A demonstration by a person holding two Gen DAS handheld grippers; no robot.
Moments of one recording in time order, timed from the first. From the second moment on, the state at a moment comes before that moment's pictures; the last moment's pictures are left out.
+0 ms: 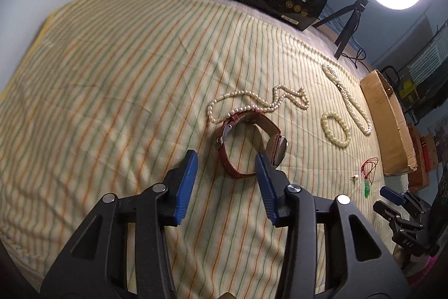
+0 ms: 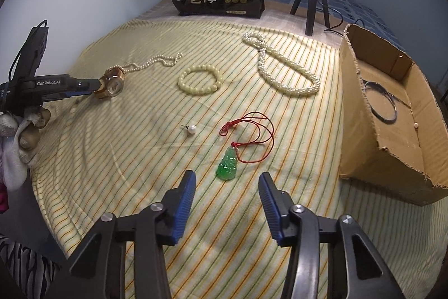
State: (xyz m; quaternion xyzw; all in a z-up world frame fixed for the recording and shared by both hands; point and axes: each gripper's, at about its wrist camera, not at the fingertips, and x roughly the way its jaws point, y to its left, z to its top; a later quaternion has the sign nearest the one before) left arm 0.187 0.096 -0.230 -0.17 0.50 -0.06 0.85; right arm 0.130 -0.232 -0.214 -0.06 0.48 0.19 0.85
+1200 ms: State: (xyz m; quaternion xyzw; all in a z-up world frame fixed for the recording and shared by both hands) left arm 0.185 0.081 -0.238 -0.13 0.51 -0.08 0.84; right arm 0.152 -0.215 -0.230 -0.07 0.50 0.18 0.84
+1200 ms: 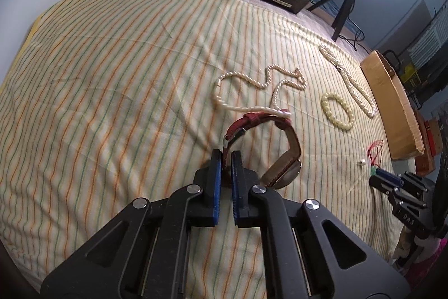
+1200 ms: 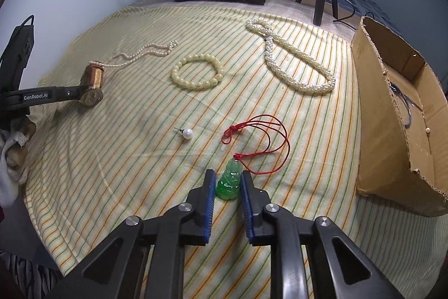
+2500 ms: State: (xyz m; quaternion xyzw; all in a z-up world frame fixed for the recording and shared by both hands) left arm 0.134 0.056 -0.168 -0.04 0.54 -0.08 0.84; right arm 0.112 -0.264 -0.143 -0.01 0.42 0.21 0.88
